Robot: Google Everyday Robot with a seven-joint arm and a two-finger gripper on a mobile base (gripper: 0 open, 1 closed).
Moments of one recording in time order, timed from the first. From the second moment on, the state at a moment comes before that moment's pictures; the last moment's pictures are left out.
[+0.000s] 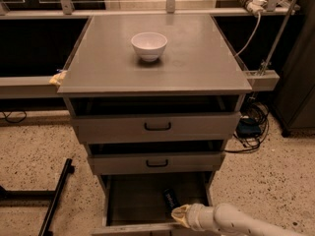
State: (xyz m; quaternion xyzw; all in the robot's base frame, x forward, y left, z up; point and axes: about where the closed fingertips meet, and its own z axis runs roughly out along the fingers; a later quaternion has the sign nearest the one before) arm 0.483 -0.099 0.269 -0.47 0.78 0.21 0.36
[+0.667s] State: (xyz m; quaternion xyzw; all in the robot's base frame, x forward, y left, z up) arm 0.496 -0.089 0.265 -0.47 0.78 0.20 0.36
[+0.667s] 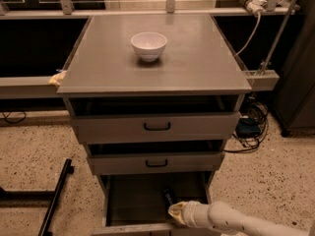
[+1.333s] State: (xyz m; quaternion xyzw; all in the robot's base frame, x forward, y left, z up) arm 0.537 -0.066 0.260 -0.48 0.77 0.18 0.38
